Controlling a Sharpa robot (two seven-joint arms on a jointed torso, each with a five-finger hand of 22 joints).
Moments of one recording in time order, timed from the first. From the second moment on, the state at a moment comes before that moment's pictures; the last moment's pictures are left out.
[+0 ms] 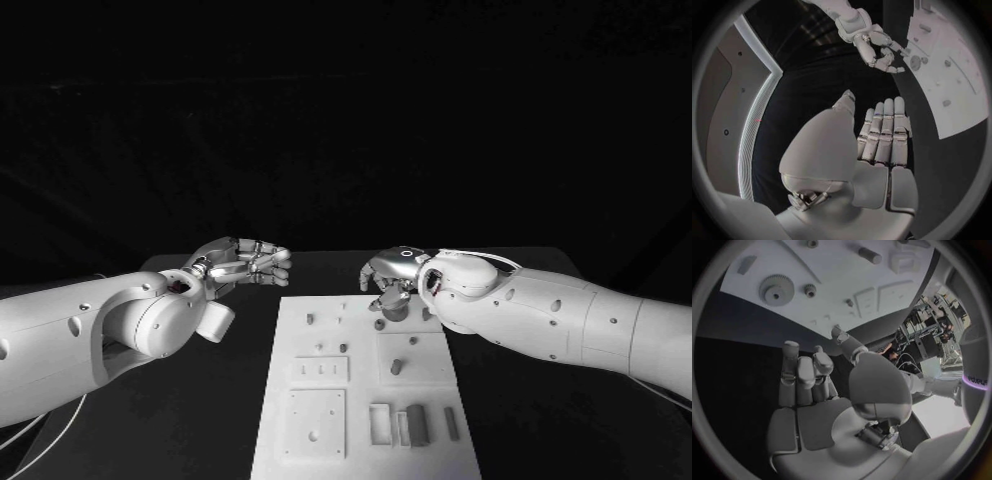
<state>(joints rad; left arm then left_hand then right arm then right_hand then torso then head) 1.37 -0.90 -0.23 1.51 -0.06 -0.22 0.21 1.50 -0.09 0.09 0.29 0.05 0.73 0.19 0.30 0.50 1.00 0.17 0.16 0.09 0.90 0.14 0.39 0.55 0.07 0.89 0.04 0.16 0.77 1.25 -0.56 -0.14 1.20 -1.63 -0.21 -0.01 1.11 -0.15 0.49 -0.29 0.13 0.85 0.14 0.34 0.41 1.22 0.04 1.16 1.13 1.25 -0.05 1.45 1.12 0.24 1.10 0.02 0.84 1.31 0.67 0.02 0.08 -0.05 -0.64</state>
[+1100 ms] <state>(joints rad) 1.37 -0.91 -0.23 1.53 -0.06 -0.22 0.21 1.50 -0.08 0.08 0.29 0.05 0.73 0.19 0.30 0.50 1.00 0.17 0.15 0.08 0.90 0.14 0.38 0.55 0.07 0.89 0.04 0.16 0.77 1.22 -0.56 -0.16 1.15 -1.72 -0.16 -0.04 1.11 -0.15 0.50 -0.29 0.13 0.86 0.14 0.34 0.41 1.26 0.04 1.20 1.16 1.28 -0.06 1.47 1.15 0.25 1.10 0.01 0.87 1.31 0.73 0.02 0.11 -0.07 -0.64</state>
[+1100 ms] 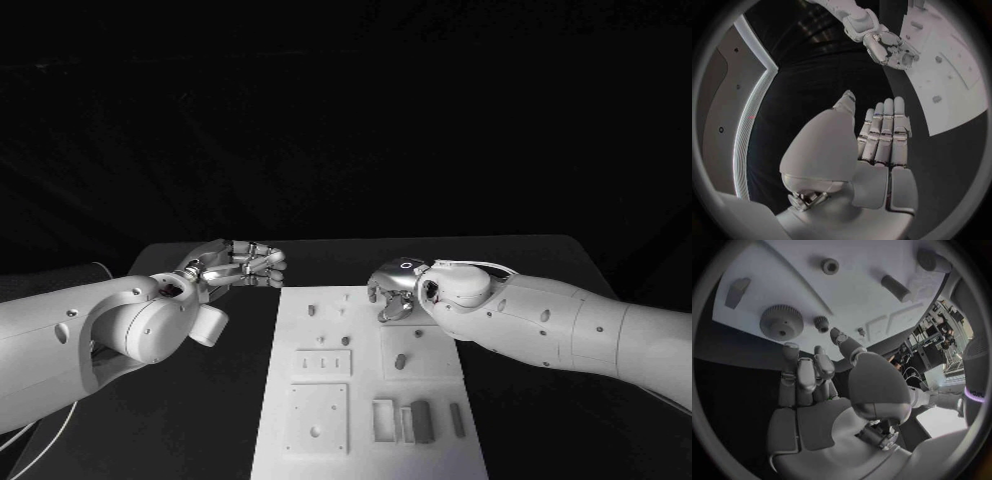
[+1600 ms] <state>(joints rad) 1.37 -0.91 -0.23 1.53 -0.06 -0.22 0.21 1.50 -0.09 0.08 0.29 0.05 0.73 0.19 0.30 0.49 1.00 0.18 0.15 0.08 0.90 0.14 0.38 0.55 0.07 0.89 0.04 0.15 0.77 1.22 -0.56 -0.16 1.14 -1.73 -0.11 -0.04 1.11 -0.15 0.50 -0.29 0.13 0.86 0.14 0.33 0.41 1.26 0.04 1.21 1.17 1.29 -0.06 1.48 1.15 0.25 1.10 0.01 0.87 1.31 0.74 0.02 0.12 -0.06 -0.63</state>
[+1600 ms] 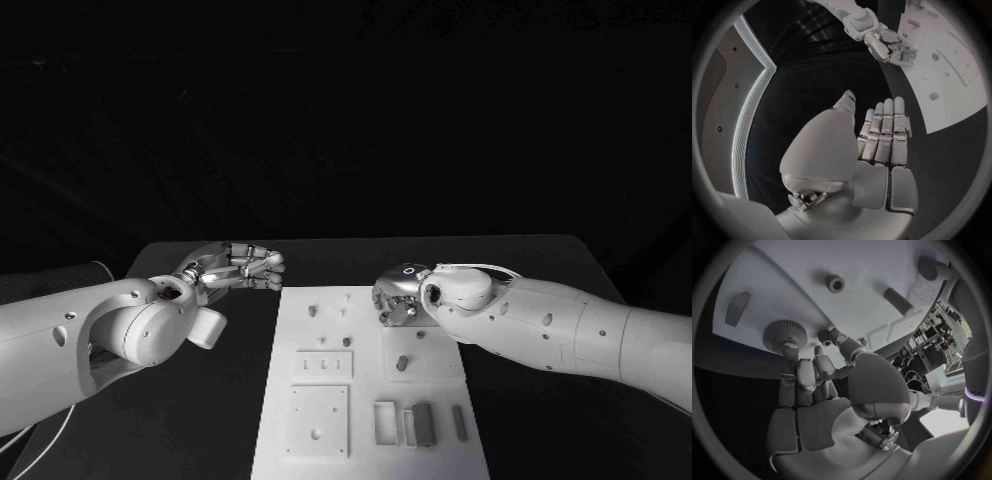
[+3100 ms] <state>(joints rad) 1.37 -0.92 -0.23 1.53 -0.06 -0.22 0.21 1.51 -0.08 0.08 0.29 0.05 0.73 0.19 0.30 0.49 1.00 0.18 0.15 0.08 0.90 0.14 0.38 0.55 0.07 0.90 0.04 0.15 0.77 1.21 -0.56 -0.17 1.16 -1.77 -0.20 -0.05 1.10 -0.06 0.58 -0.28 0.13 0.98 0.10 0.37 0.45 1.30 0.00 1.25 1.19 1.30 -0.10 1.50 1.14 0.25 1.09 0.00 0.91 1.31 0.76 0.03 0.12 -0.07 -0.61</state>
